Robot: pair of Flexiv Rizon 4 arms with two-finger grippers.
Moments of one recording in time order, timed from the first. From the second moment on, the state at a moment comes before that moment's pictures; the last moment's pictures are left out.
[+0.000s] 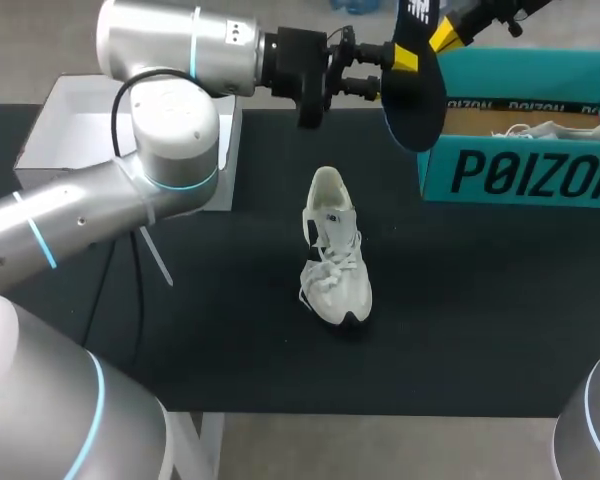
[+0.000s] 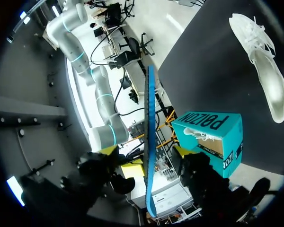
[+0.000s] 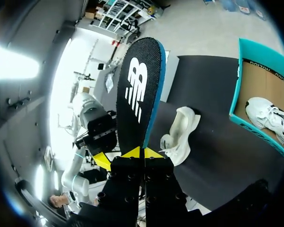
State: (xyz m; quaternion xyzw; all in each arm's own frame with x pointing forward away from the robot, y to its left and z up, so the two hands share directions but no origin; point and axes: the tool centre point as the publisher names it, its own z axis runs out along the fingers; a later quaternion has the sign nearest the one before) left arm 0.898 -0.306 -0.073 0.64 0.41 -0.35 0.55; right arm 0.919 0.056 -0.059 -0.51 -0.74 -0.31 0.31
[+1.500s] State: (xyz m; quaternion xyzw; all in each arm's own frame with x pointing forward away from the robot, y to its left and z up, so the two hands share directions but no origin) left arm 0.895 -0.291 -0.057 0.55 0.40 -0.47 0.57; right arm 0.910 0.013 -0.035 -0.44 -0.69 -0.50 0.30
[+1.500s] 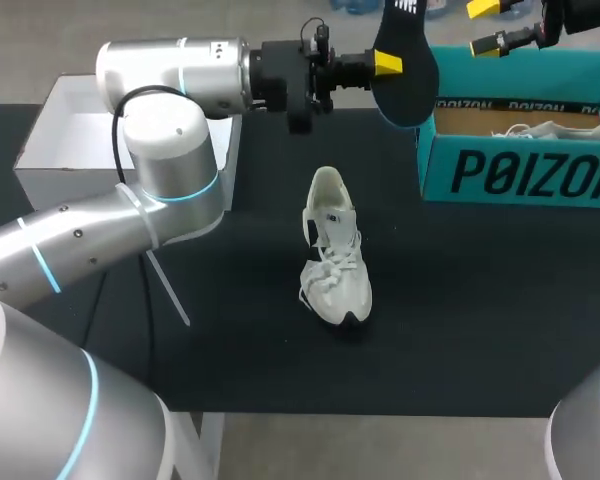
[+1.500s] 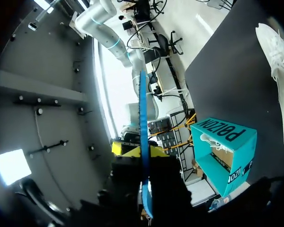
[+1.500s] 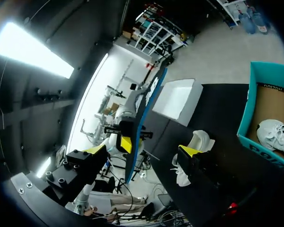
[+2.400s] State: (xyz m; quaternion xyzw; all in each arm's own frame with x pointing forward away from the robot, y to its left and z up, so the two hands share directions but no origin) left arm 0.914 -0.281 -0.046 0.44 0.50 -0.58 0.47; right arm 0.892 -0.002 -0.034 -0.47 -0.67 -0.51 0.26
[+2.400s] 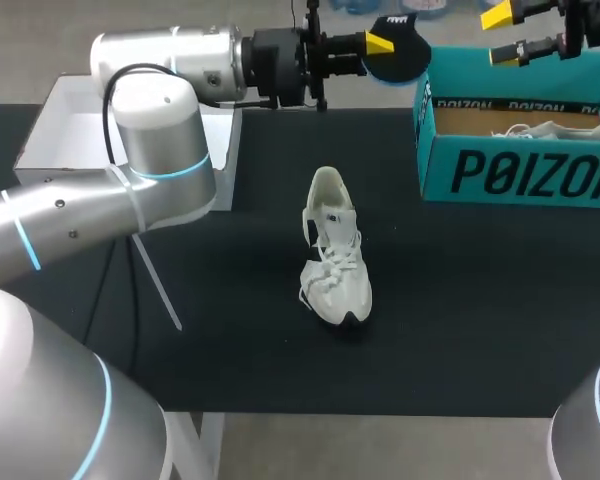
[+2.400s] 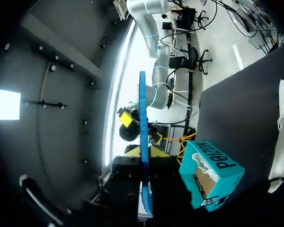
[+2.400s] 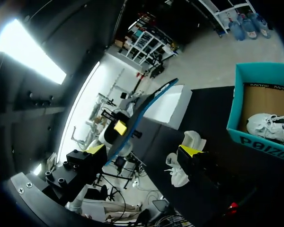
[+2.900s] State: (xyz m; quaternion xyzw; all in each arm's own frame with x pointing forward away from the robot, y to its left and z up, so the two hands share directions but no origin) left arm 0.919 -0.277 -0.032 0.29 0.52 -0.73 0.34; right arm 0.888 -0.003 -0.038 -0.47 -0.66 -0.52 0.26
